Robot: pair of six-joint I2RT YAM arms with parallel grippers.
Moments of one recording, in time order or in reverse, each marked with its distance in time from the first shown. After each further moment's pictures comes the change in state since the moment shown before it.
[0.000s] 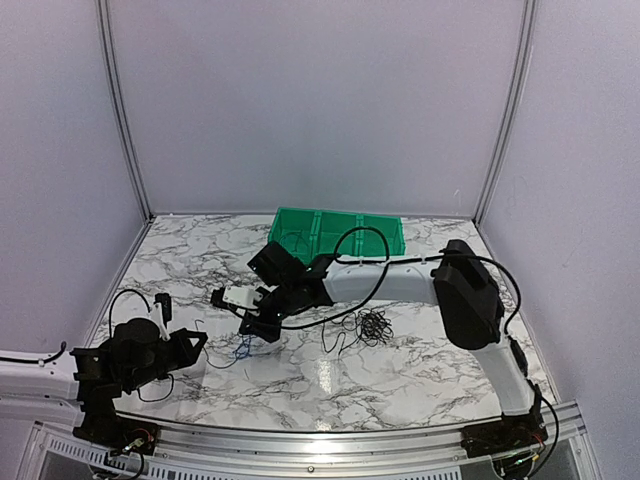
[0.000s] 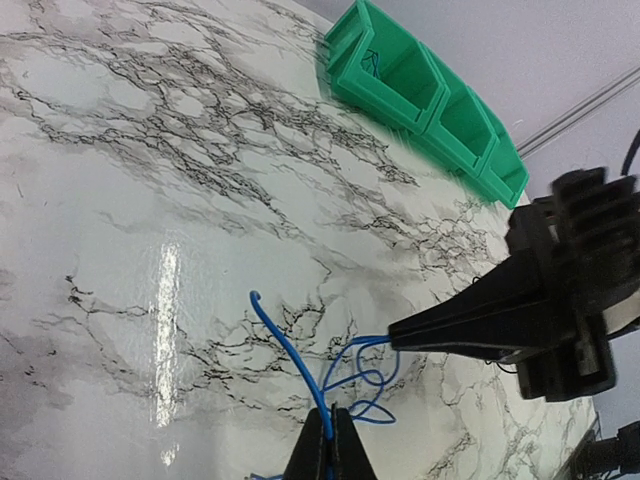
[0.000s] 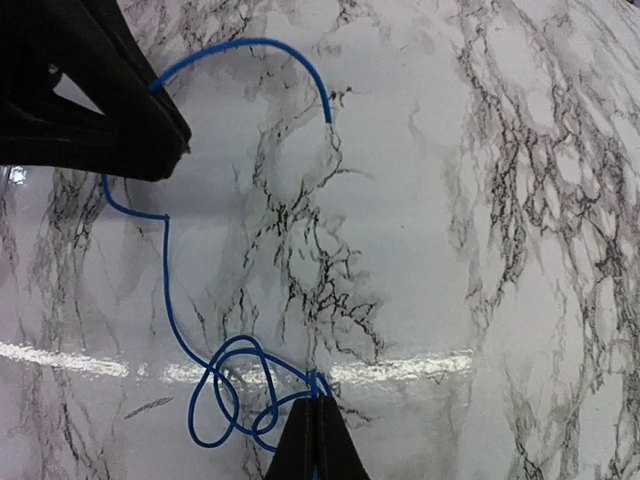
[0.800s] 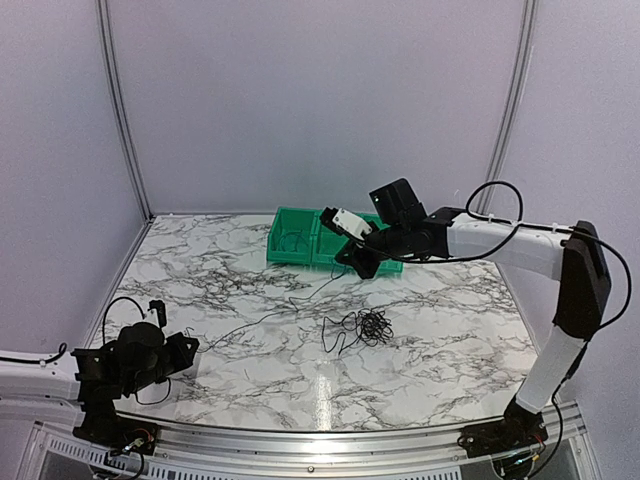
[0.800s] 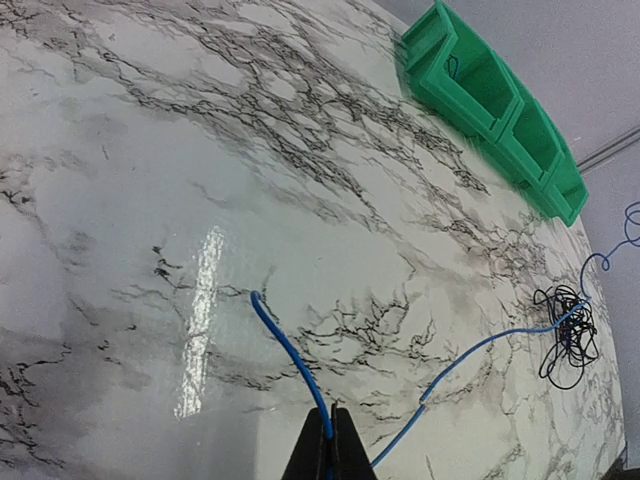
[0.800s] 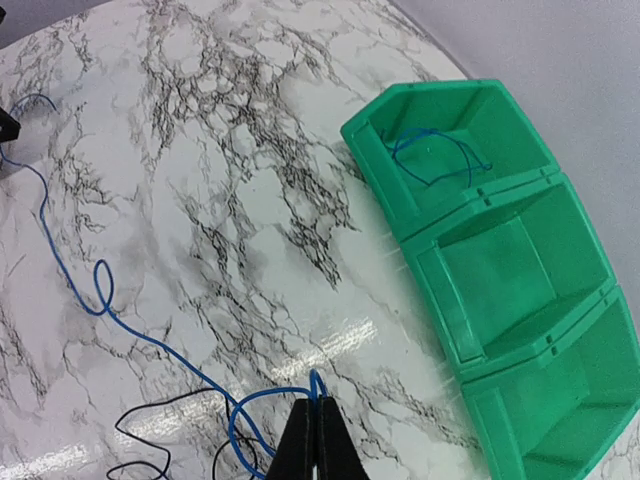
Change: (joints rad) left arm 0.017 0.016 -0.015 -0.086 -0.057 -0.074; right arm -0.353 -0.616 -0.528 0.084 0.110 0.010
